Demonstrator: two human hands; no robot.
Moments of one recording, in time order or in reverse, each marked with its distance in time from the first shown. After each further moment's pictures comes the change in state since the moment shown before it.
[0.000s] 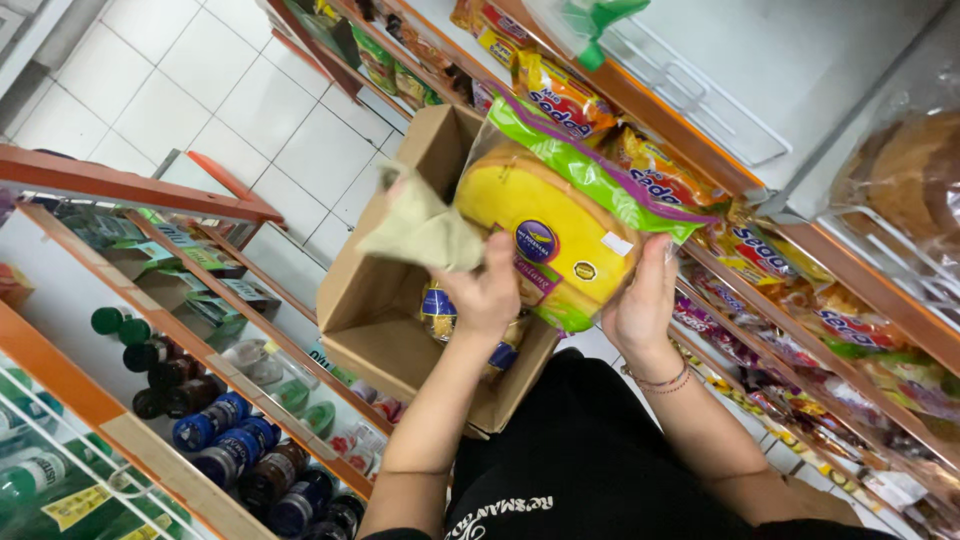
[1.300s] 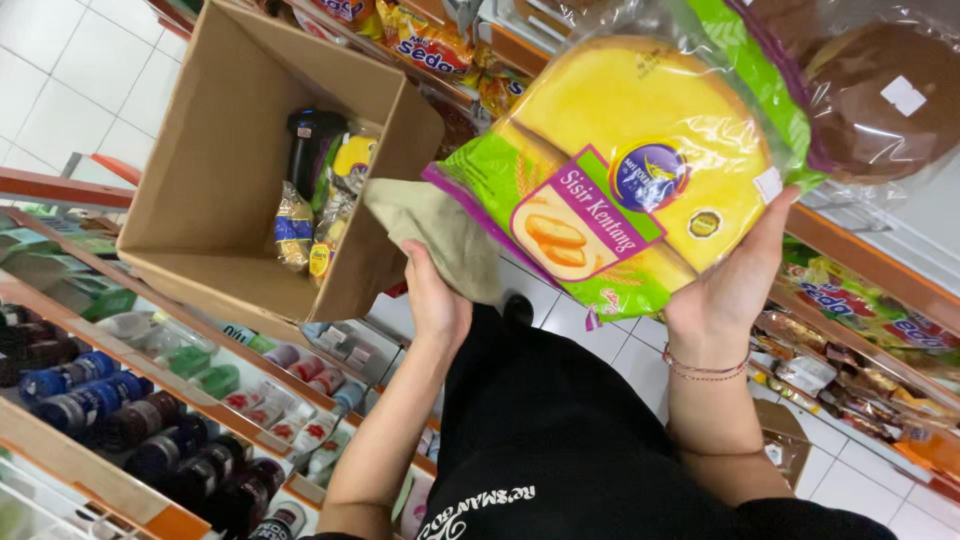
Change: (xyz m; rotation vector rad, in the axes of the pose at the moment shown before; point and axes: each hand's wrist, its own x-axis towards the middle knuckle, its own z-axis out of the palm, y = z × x) left_hand -0.325 0.089 0.113 -0.694 -0.137 -0.776; right_hand -0.156 -0.271 -0.270 0.298 0.115 -0.022
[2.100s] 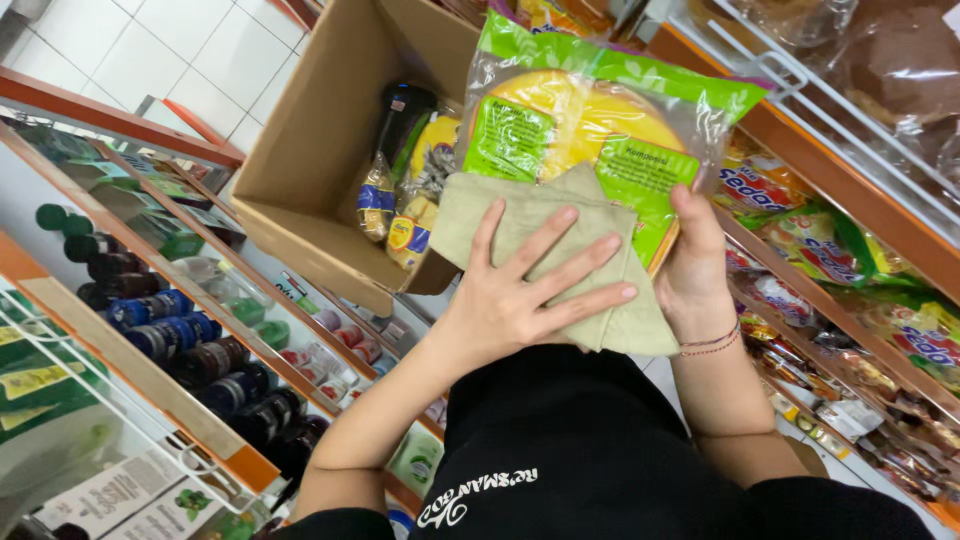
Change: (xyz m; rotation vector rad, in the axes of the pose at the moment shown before) left_hand -0.016 0.181 -0.007 1.780 -0.743 1.147; right_hand 0.001 0.127 0.063 -0.109 -0.238 0.406
